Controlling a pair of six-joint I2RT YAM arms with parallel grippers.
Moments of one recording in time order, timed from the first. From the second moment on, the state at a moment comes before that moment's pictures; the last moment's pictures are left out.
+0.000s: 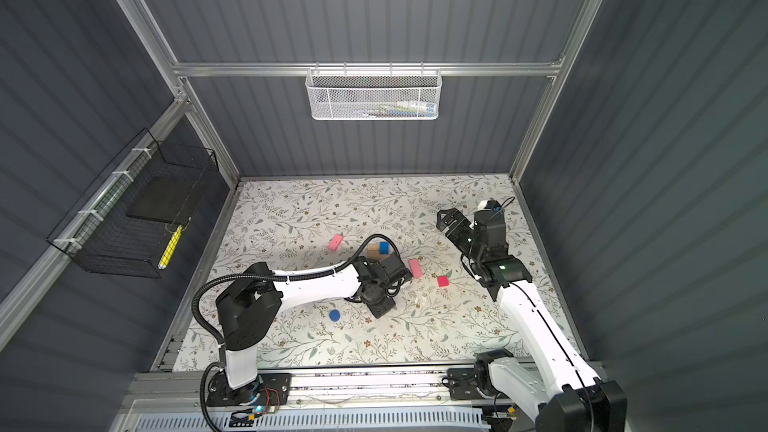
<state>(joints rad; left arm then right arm) -1.07 1.93 1.35 -0.78 -0.02 -0.04 0.18 1.02 0.82 -0.26 -0.11 0.88</state>
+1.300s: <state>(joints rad) -0.69 2.06 1.78 -0.92 -0.09 -0.47 0.18 1.20 0.82 -0.22 -0.15 0.88</state>
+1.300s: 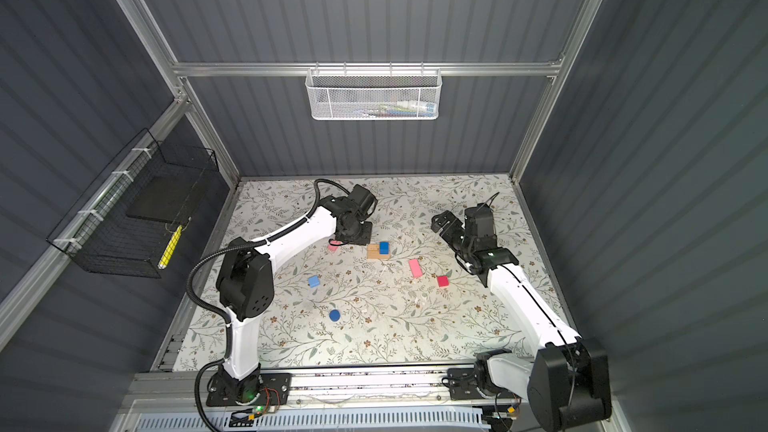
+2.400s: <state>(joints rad) -0.69 2.19 1.86 -0.92 -0.01 -0.58 0.16 1.28 0.85 -0.19 -0.22 0.88</state>
